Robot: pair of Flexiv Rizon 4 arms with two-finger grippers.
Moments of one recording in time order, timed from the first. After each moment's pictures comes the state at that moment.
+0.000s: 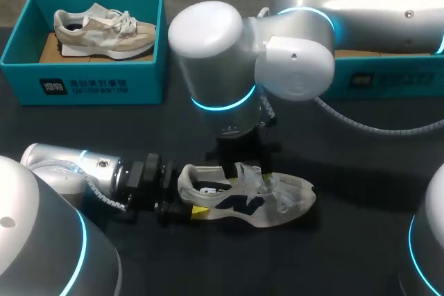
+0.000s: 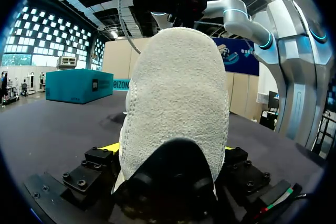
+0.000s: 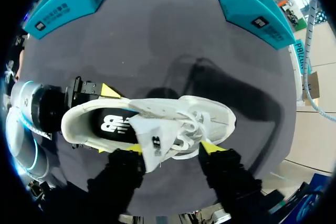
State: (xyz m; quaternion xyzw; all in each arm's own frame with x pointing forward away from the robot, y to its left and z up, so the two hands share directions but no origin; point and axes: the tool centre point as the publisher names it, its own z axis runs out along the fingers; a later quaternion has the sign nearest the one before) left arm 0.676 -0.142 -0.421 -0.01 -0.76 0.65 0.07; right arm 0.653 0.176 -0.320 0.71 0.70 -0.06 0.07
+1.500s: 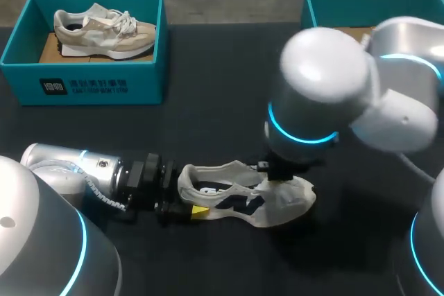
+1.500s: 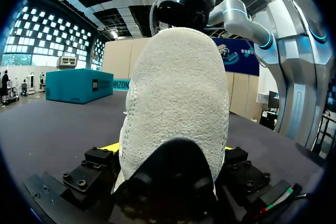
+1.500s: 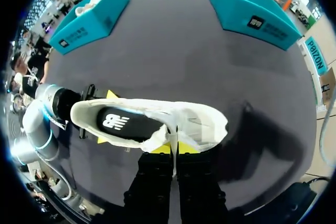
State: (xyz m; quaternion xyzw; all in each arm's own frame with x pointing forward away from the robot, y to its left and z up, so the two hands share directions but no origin) left arm 0.676 -0.142 -0.421 -0.01 -0.76 0.65 0.07; right arm 0.643 0.124 -0.312 0.70 0.71 0.09 0.06
